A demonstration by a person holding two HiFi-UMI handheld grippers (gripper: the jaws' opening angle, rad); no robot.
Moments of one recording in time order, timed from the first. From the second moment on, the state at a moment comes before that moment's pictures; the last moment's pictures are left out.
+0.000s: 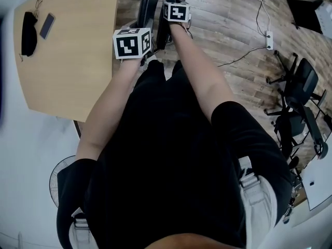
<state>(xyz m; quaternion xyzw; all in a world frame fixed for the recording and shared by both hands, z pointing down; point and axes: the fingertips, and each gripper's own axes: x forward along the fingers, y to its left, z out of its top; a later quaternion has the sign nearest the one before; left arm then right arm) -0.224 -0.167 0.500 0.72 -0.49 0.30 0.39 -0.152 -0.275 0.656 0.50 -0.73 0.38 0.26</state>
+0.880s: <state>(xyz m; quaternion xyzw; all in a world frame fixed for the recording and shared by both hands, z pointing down) -0.234 -0.171 0.502 0.73 -0.48 0.29 0.38 -0.155 -0.309 0.698 0.58 -0.67 0.36 0.31</state>
